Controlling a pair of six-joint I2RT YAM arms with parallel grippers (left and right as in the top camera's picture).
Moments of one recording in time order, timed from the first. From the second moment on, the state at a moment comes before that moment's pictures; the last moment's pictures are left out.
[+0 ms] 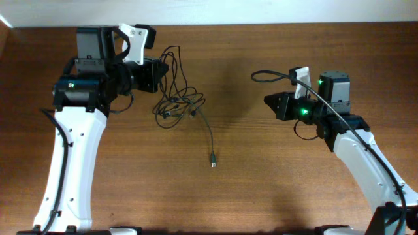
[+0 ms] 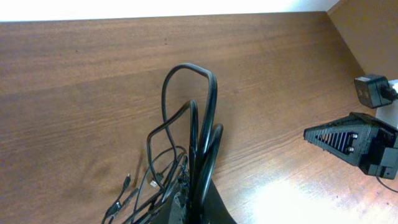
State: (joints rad) left arm -0.04 1.51 1.58 -0.86 0.53 0.01; right arm 0.06 1.46 0.92 -0.20 -0.70 0.25
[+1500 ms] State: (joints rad) left arm -0.04 1.53 1.58 -0.77 0.52 -0.07; right arm 0.06 1.46 0.92 -0.26 -0.66 0.25
